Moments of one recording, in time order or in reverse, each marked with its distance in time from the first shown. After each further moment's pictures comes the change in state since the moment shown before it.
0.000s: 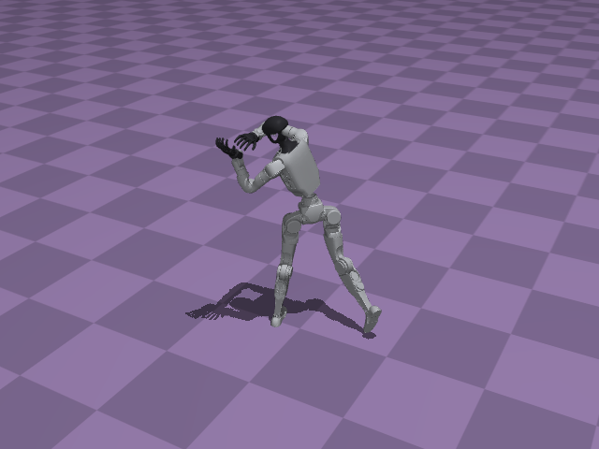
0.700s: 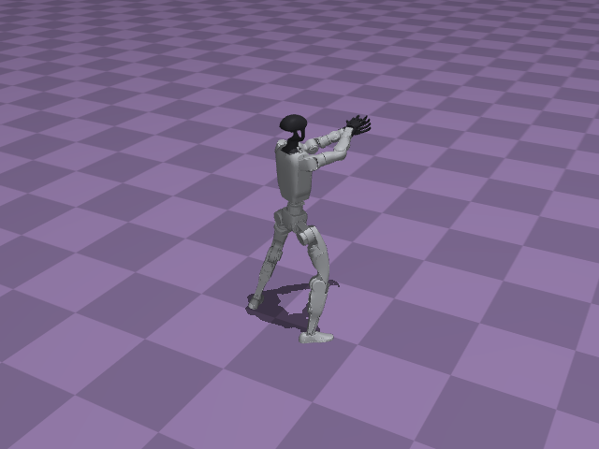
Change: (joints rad) left arm -0.339 -0.467 -0.327 1.303 -1.055 0.447 -0.890; right arm 0.480 -0.100 0.089 0.687 0.213 0.263 0.326; waist -0.636 0.198 -0.169; left_leg 0.100 0.206 1.137 0.483 0.069 0.084; right_leg -0.361 -0.458 -0.853 -0.059 -0.658 -0.198
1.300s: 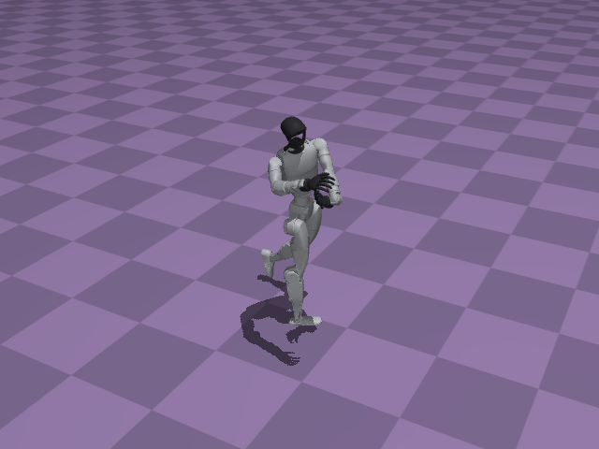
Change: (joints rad) left arm 0.206 -0.219 -0.685 0.623 -0.725 1.584 -1.664; right arm 0.212 -0.253 -0.429 -0.147 0.035 -0.184 -0.082; waist -0.630 0.298 0.143; left_leg 0.163 -0.361 -0.812 0.047 0.584 -0.209; right_leg 0.084 0.361 0.771 -0.497 0.101 0.198
